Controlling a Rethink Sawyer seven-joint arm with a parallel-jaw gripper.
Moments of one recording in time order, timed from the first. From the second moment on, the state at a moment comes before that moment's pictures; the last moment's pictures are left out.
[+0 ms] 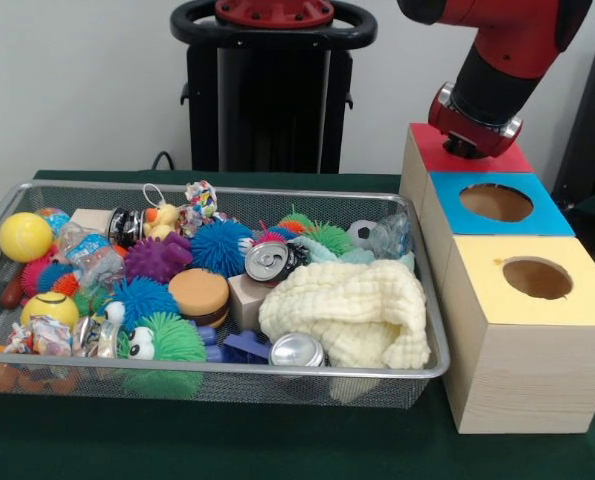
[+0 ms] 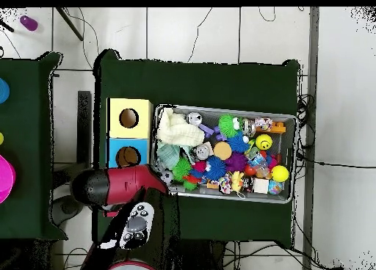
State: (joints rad) arm 0.23 -0.56 -0.14 1.72 0.02 0.74 2.37
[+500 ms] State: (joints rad) arm 0.24 -0.56 -0.14 1.72 0.01 0.74 2.37
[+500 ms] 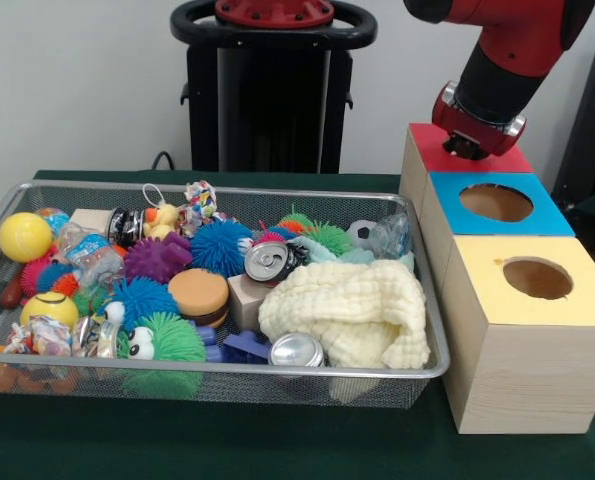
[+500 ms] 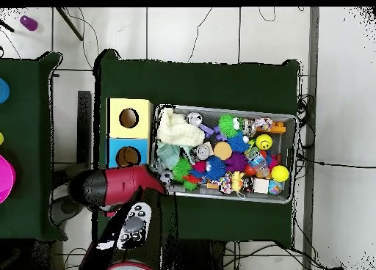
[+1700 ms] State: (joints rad) arm 0.23 -0.62 -0.14 1.69 0.01 0.83 2.37
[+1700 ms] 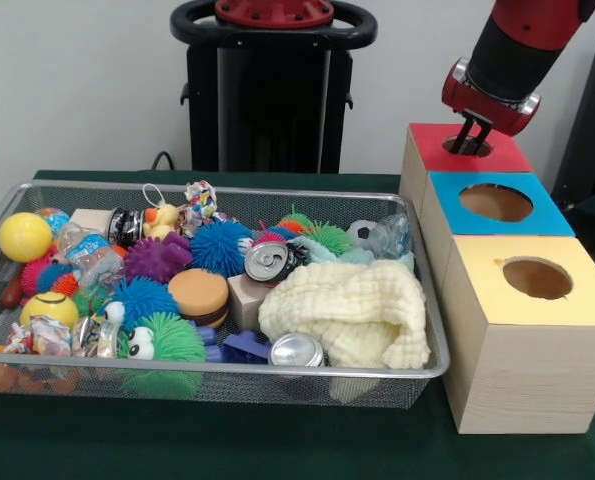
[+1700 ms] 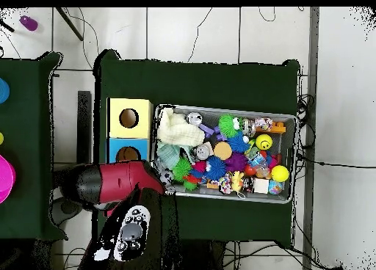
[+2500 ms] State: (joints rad) arm 0.23 -0.62 -0.14 1.70 0.01 0.83 2.37
